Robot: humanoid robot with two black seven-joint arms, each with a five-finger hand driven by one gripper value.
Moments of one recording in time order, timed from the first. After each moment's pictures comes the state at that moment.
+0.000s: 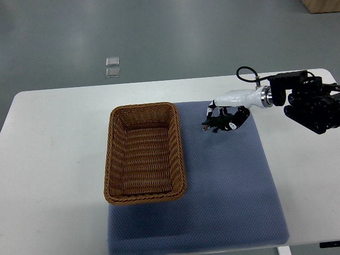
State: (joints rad) left arm 0.03 0.00 -0.05 -0.15 0.06 0.16 0.01; right arm 1.14 -0.31 -0.08 0.57 -1.43 0.18 0.61
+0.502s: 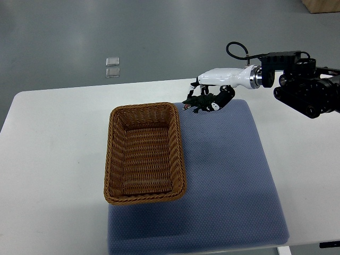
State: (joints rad) left arm 0.03 0.00 -0.05 -0.15 0.06 0.16 0.01; right arm 1.22 -0.30 0.03 0.66 -1.40 0.18 0.61
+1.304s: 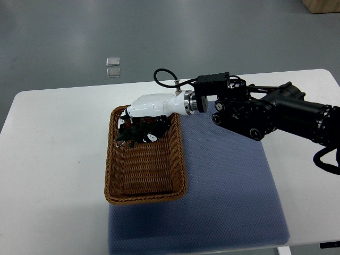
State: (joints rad) left arm 0.03 0.00 -0.05 -0.15 0.06 0.16 0.01; right arm 1.22 -0.04 0.01 0.74 -1.44 0.10 0.61
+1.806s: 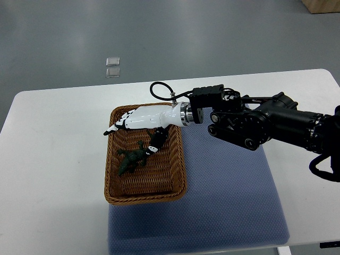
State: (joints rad) left arm 0.03 0.00 -0.05 -0.15 0.06 0.16 0.01; right arm 1.19 -0.01 -0.01 0.74 -1.42 0.06 0.61
